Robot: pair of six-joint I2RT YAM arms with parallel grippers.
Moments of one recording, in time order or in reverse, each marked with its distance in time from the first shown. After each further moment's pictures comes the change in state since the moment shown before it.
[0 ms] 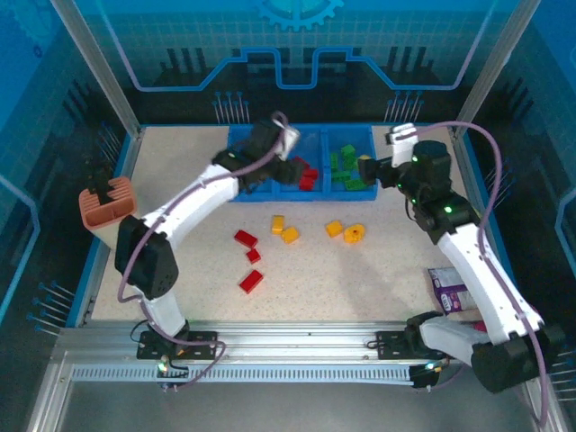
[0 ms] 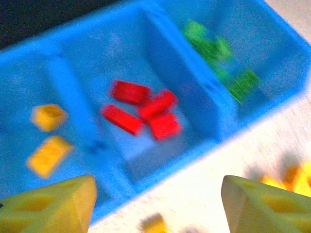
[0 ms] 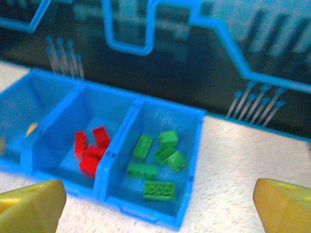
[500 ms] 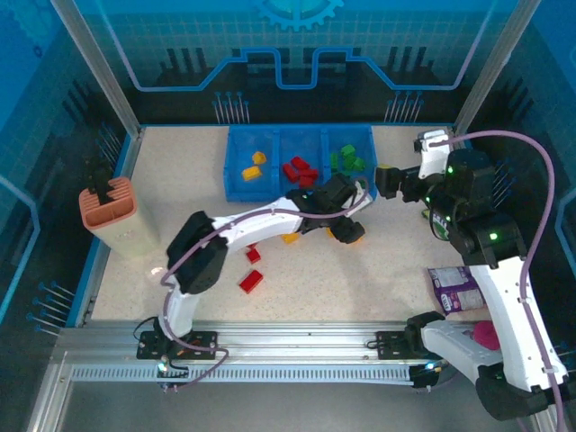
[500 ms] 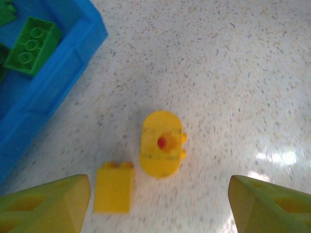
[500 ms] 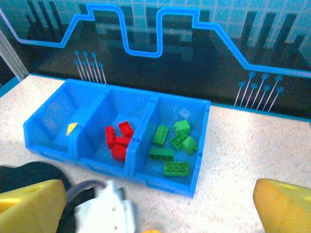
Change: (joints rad) left arm -0.317 0.286 0.079 0.103 0.081 0.076; right arm -0.013 -0.143 0.197 -0.394 -0.093 0.092
